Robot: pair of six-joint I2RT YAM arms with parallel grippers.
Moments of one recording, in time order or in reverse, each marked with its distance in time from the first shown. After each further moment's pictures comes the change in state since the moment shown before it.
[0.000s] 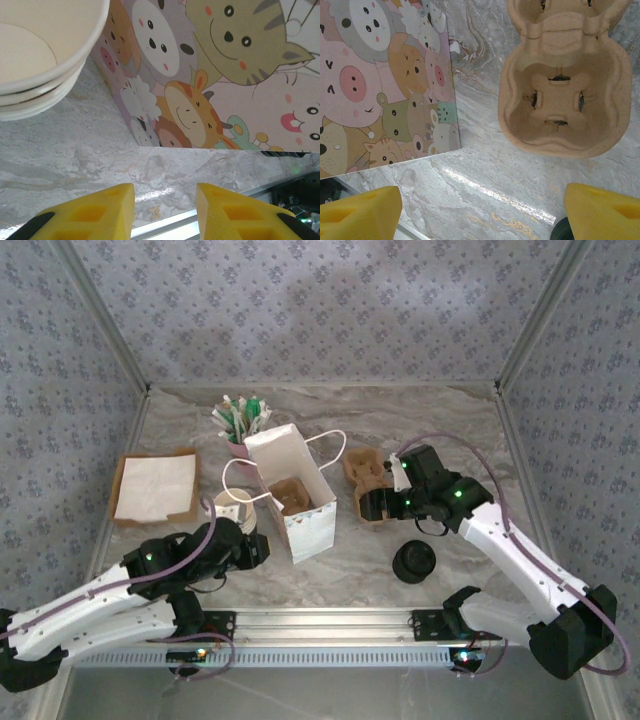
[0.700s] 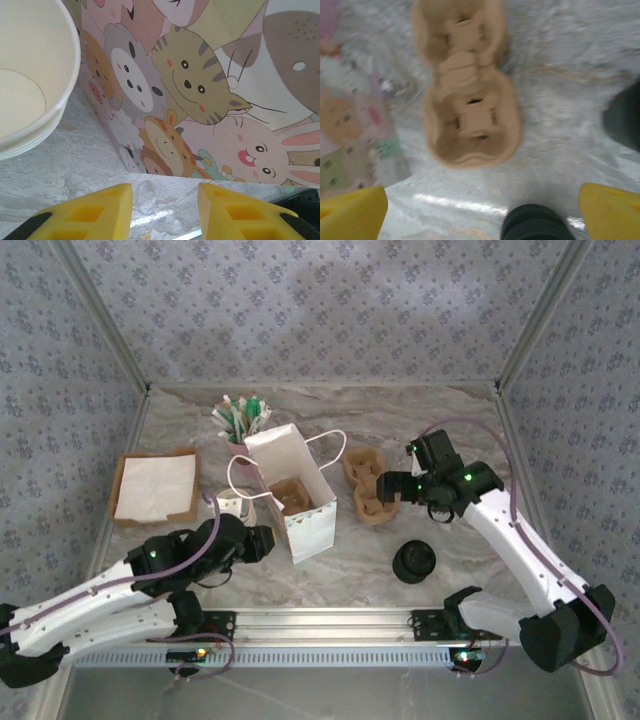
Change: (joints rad) left arm -0.013 0.042 0.024 0.075 -0.067 0.037; right arm -0.117 0.065 0.150 -0.157 0.222 0.033
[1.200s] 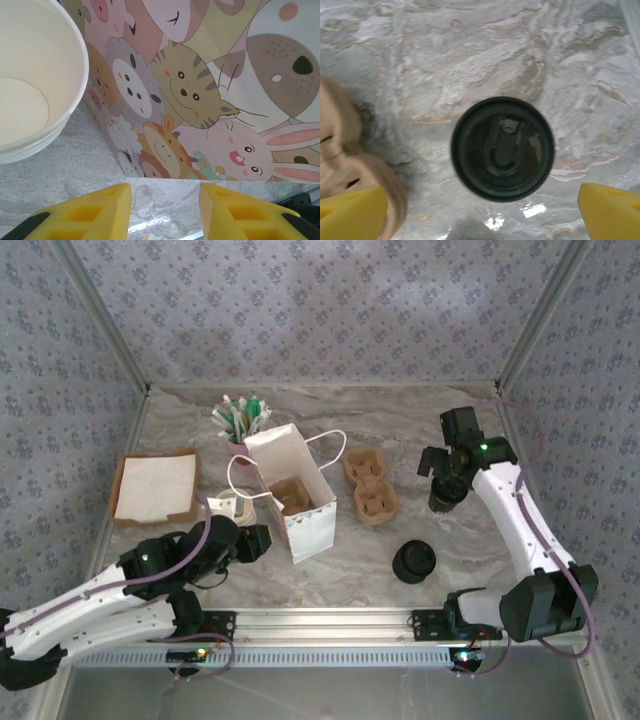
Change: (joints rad) left arm -0.002 -0.044 -0.003 -0.002 -0.019 0.002; right arm -0.257 0.135 0.113 -0.073 0.243 0.024
